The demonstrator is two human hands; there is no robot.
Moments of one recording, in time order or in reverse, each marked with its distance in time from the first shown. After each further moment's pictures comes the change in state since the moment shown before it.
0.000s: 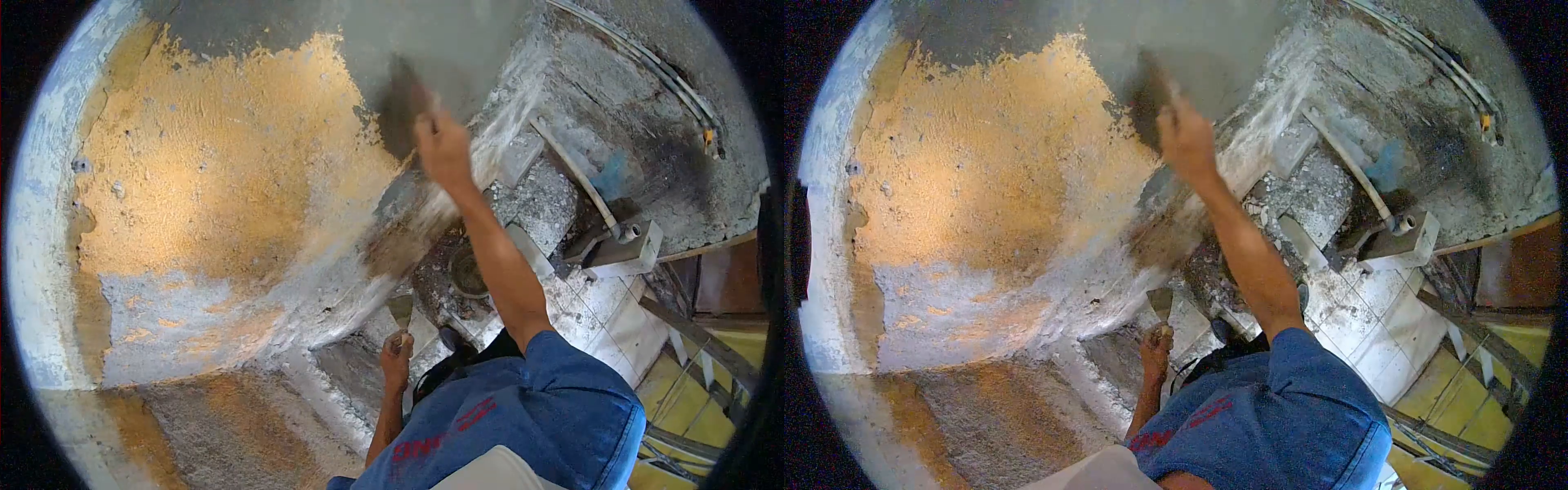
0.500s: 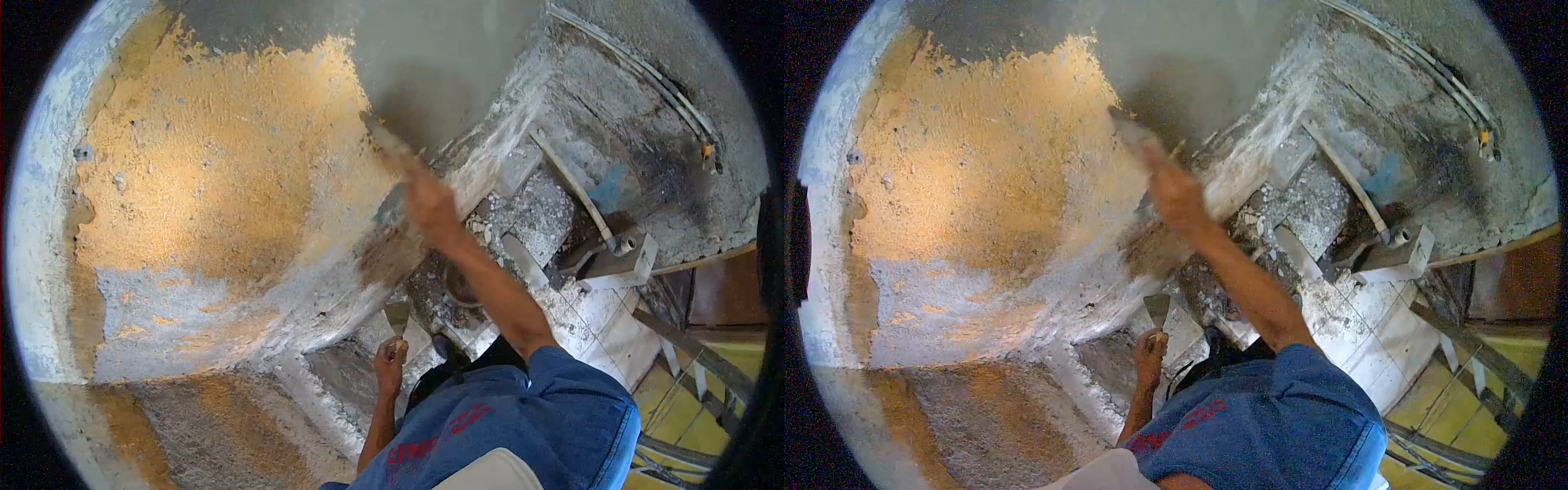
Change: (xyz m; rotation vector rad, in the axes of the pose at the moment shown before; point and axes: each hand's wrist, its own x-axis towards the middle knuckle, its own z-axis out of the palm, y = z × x) left_hand 0.004 -0.003 -0.002 -0.030 -0.029 0.038; right_hand -0.081 0.000 0.008 -0.130 -0.197 -0.213
